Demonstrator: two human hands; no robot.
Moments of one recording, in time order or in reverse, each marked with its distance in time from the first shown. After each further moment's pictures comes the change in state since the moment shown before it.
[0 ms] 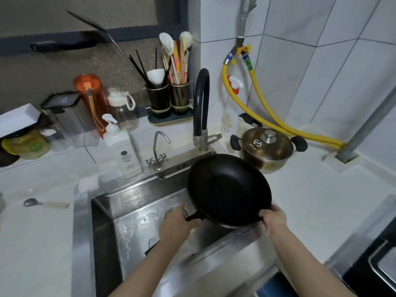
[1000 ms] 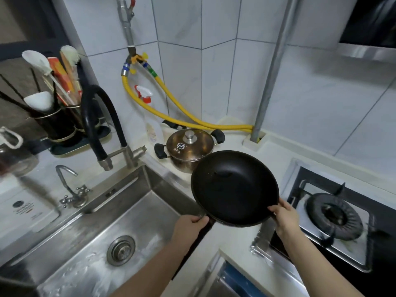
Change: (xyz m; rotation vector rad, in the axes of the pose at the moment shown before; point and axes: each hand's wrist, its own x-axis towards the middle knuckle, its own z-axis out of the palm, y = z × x) left_hand -0.016 0.125 0.137 -0.248 -0.399 0.224; right_hand 0.029 -0.008 -0.204 0.407 0.252 -0.122
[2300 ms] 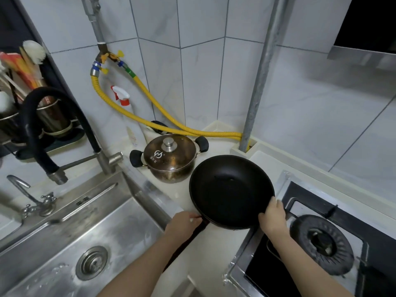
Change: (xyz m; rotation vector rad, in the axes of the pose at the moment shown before) left_hand 0.085 0.048 0.061 0.589 -0.073 0.174; right_hand 0.097 -0.033 -0.015 -1.193 -0.049 -0.305
